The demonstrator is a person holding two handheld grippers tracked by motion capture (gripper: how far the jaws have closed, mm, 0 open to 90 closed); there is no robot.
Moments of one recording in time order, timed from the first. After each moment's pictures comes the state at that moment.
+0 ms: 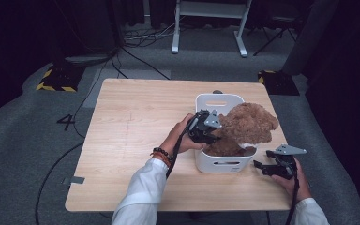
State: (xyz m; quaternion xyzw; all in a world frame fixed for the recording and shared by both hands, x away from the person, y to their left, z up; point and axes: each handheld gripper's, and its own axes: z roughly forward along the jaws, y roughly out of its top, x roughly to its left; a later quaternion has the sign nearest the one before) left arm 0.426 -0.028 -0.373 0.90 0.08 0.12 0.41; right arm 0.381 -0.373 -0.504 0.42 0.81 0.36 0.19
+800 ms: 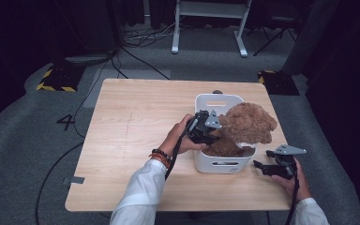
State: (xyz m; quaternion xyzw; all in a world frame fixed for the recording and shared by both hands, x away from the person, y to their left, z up) left arm 0.424 -0.026 -0.372 0.90 0.10 0.13 0.40; right arm 0.381 -0.373 -0.504 0.42 0.81 0.36 0.19
